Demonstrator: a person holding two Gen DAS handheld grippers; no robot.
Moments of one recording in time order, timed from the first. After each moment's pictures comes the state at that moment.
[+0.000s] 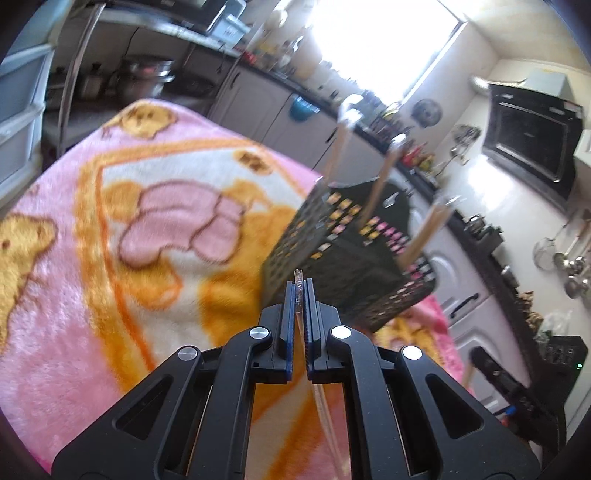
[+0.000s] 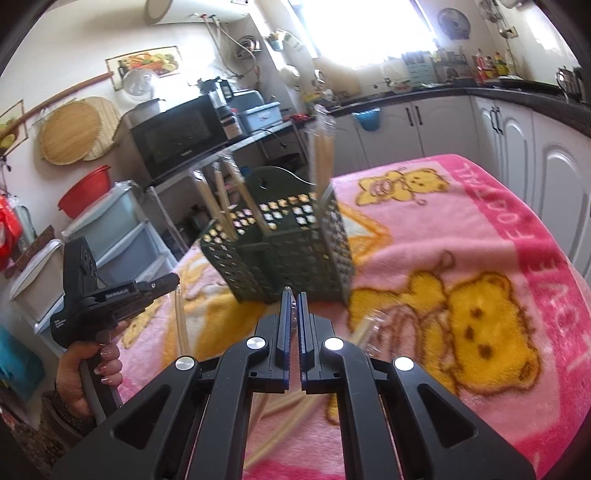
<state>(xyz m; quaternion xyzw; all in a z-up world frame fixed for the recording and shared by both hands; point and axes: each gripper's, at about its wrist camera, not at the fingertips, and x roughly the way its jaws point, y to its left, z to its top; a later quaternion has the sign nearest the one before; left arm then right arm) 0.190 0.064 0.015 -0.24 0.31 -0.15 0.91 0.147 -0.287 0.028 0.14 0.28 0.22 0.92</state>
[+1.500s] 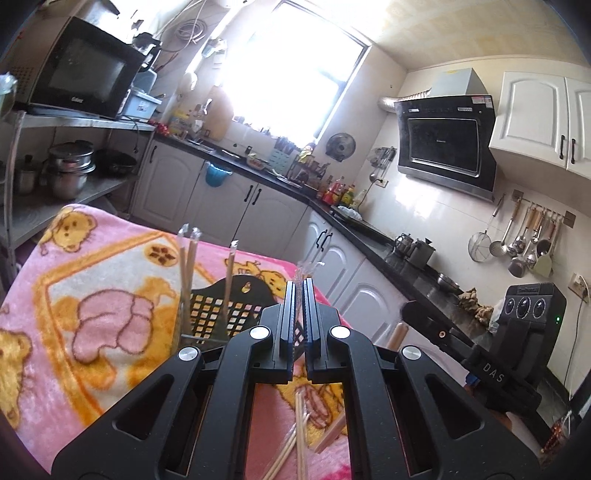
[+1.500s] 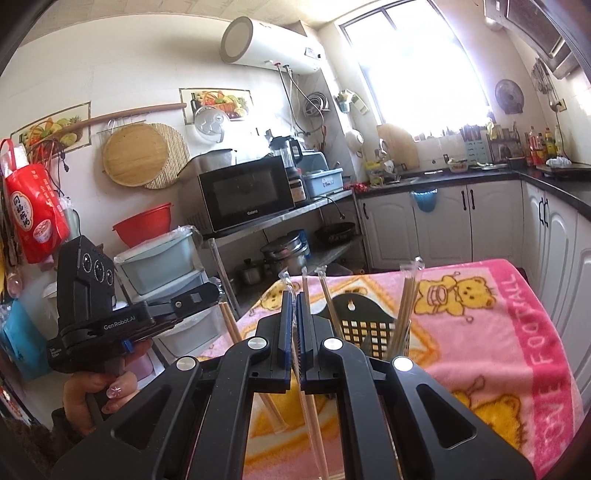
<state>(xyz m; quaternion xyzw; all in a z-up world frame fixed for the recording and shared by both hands) 0.151 0.021 0.131 -0.19 0.18 -0.26 0.93 0.138 -0.265 0.136 0.10 0.14 0.30 0.94</state>
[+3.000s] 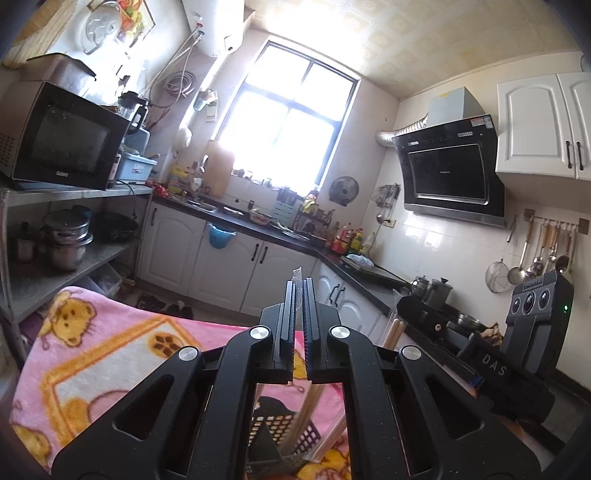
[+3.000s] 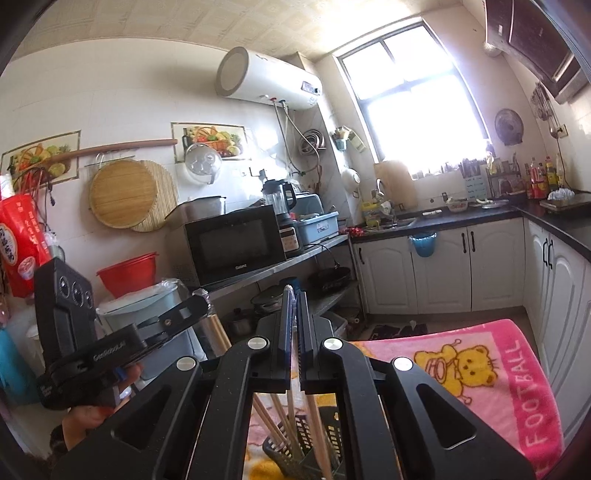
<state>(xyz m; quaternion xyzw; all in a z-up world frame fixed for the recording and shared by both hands) 0.215 0.012 0.204 -0.16 0.09 -0.23 0.96 0.229 -0.260 0.207 0.12 0.08 0.28 0.95</state>
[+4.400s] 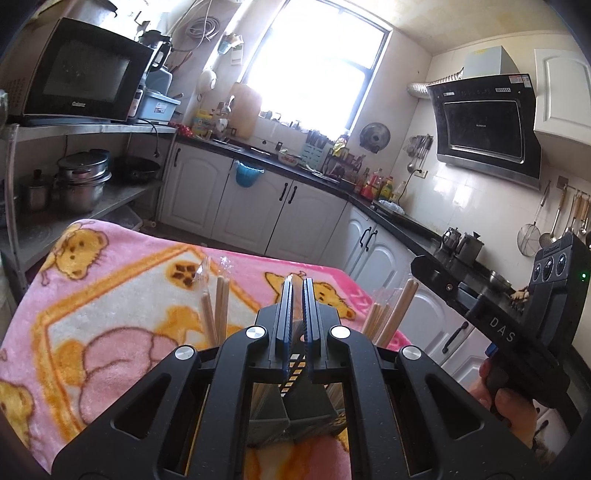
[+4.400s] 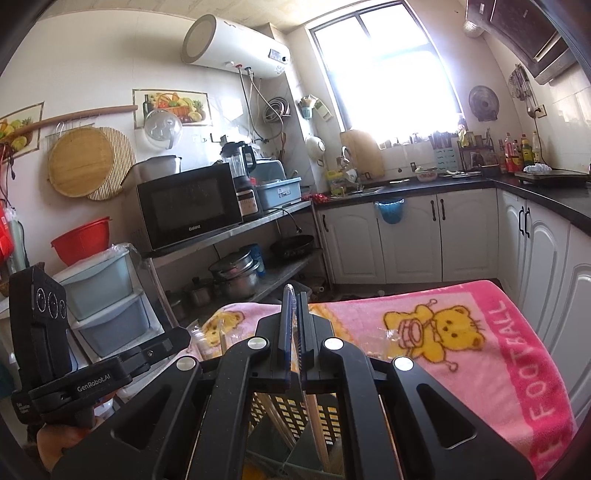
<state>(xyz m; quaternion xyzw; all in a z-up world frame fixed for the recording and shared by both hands) 0.257 0.007 0.109 -0.15 0.20 -0.20 0.95 0.269 -0.246 0.122 0.10 0.14 0.21 0.96</state>
